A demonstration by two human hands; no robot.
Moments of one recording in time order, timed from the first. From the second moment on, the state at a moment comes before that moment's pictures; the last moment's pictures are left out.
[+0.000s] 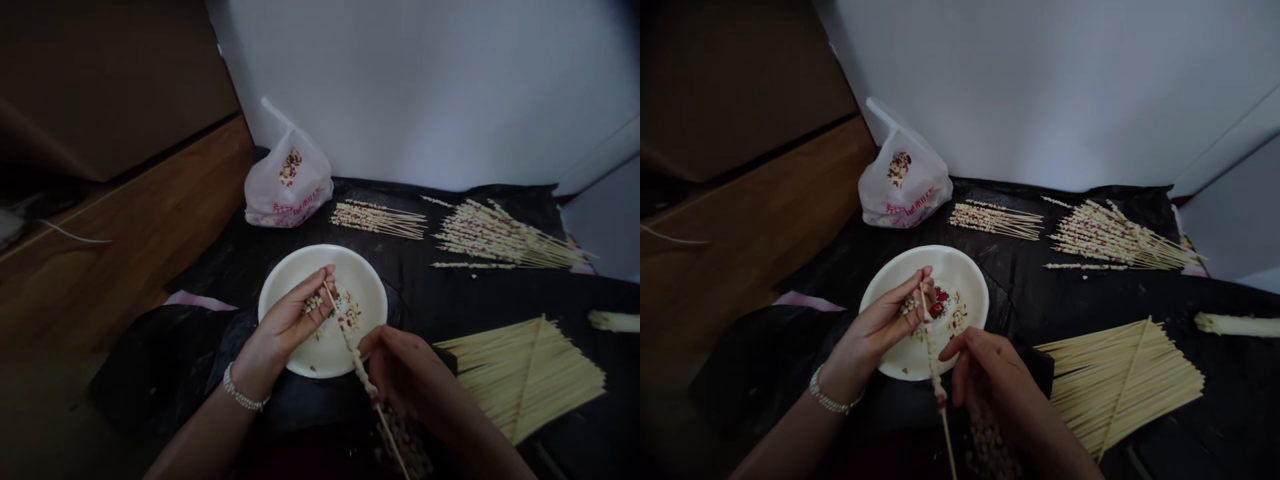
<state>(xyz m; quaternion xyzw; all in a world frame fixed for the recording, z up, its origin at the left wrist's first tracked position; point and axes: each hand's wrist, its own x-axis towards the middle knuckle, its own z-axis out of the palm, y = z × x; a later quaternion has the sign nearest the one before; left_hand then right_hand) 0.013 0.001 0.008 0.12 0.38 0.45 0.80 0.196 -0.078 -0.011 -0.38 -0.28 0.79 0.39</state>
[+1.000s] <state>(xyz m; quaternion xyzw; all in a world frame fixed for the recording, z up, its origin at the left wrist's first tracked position) 0.032 -0.009 0.033 -0.01 0.41 0.46 0.79 0.190 -0.081 -0.008 -0.36 -0.27 0.81 0.39</state>
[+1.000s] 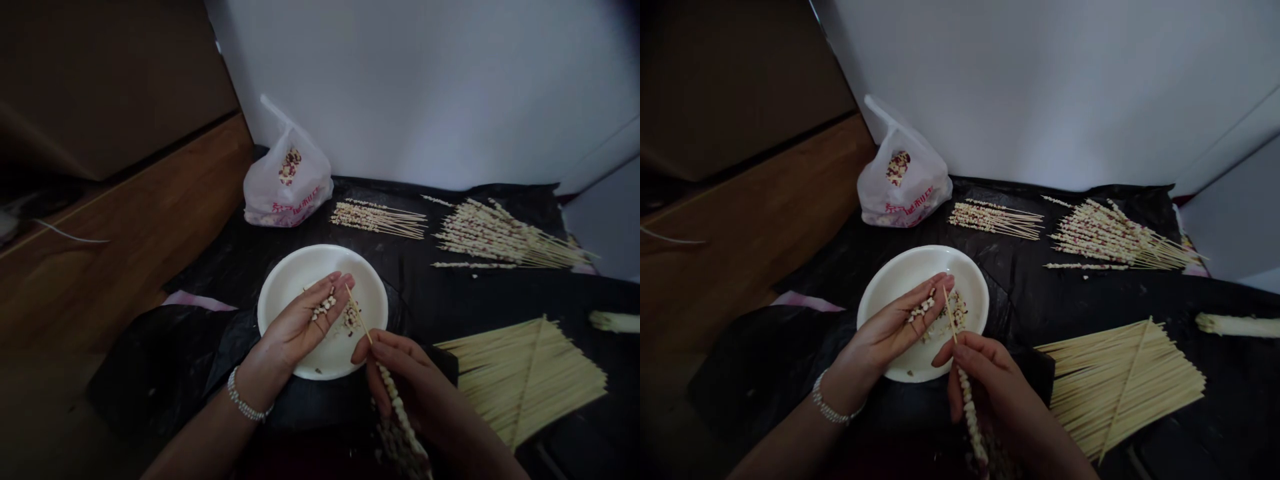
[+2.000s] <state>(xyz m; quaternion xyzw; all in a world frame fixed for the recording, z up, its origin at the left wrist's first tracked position) 0.031 -0.007 0.019 0.03 0.42 0.46 0.78 0.187 -0.084 -0.010 -0.34 -0.27 0.82 0.37</state>
